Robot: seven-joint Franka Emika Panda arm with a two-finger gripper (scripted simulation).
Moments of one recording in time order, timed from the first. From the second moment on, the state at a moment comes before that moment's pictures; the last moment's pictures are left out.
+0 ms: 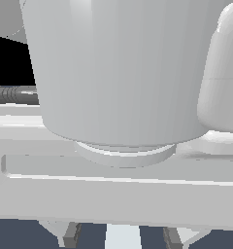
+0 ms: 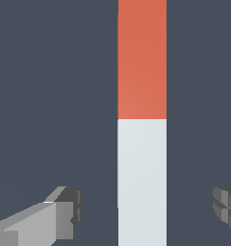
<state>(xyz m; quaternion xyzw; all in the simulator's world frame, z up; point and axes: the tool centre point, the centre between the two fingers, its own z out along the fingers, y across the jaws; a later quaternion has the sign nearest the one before) 0.005 -0.225 0.069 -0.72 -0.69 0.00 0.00</state>
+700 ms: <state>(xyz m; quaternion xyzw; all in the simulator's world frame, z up) 0.005 -0.224 0.023 -0.72 -0.69 0.00 0.00</state>
